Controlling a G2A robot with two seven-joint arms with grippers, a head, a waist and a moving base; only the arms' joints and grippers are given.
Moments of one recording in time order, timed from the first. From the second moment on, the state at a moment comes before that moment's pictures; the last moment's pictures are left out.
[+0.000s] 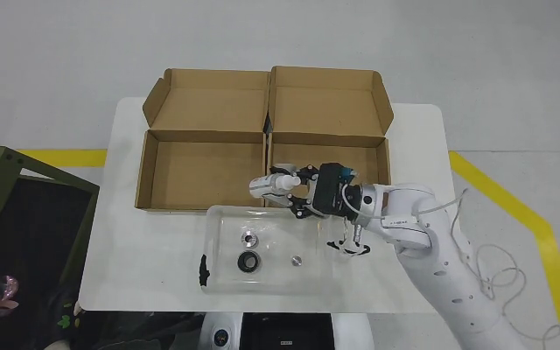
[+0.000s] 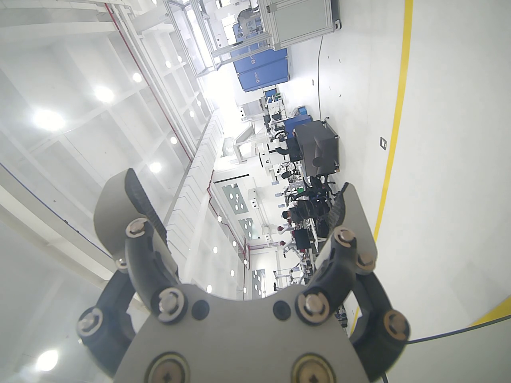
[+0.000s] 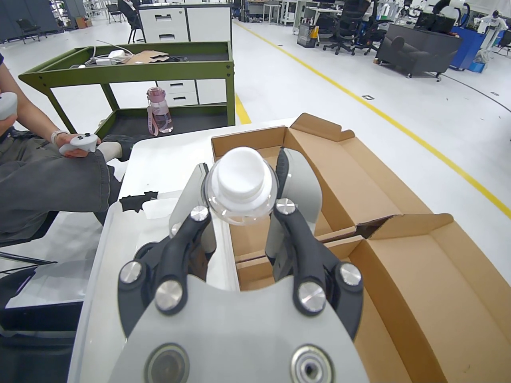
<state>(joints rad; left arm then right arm) -0.33 -0.16 -0.45 -1.44 1.96 -0.37 0.19 -1.08 -1.16 1.09 -1.88 -0.97 -0.78 0.27</state>
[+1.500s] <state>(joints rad) -0.33 -0.16 -0.45 -1.44 1.96 -0.37 0.19 -0.85 -1.23 0.93 -1.47 -1.07 -0.40 0.40</state>
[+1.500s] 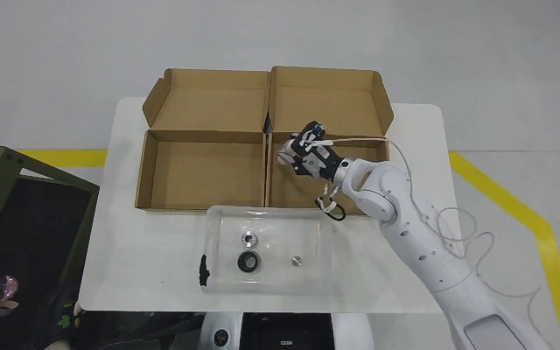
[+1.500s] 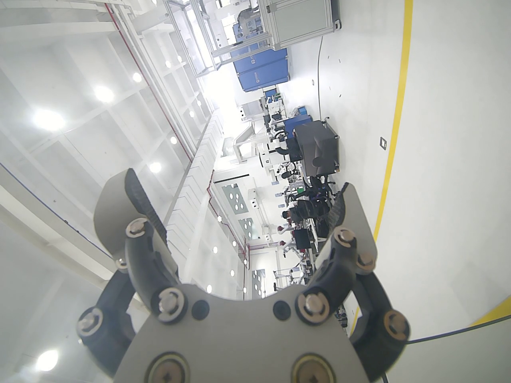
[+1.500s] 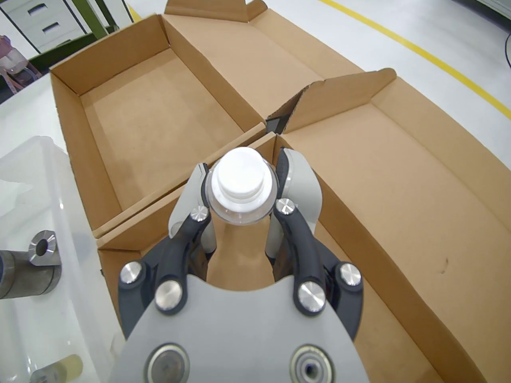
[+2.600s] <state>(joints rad) -0.33 -0.16 -0.45 -1.44 1.96 -0.37 0.19 -0.90 -1.24 0.97 -1.61 -1.11 -0.41 0.47</state>
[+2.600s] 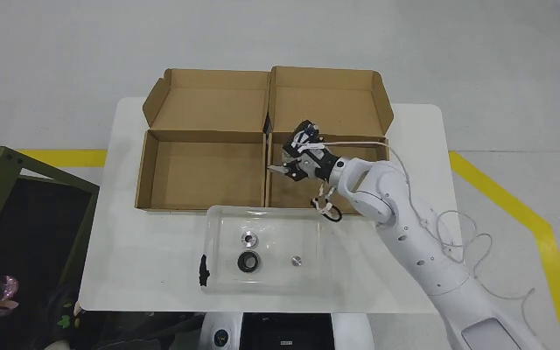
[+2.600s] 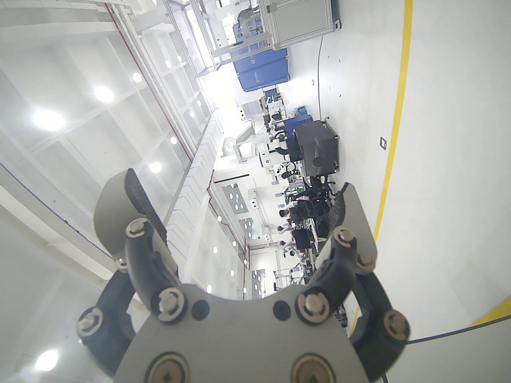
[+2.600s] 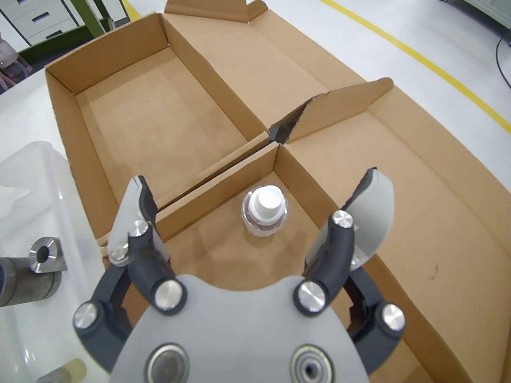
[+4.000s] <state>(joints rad) -0.33 -0.16 -0.45 -1.44 1.96 -0.37 0.19 -1.38 -1.13 1.06 -2.20 -1.32 -0.72 0.87</state>
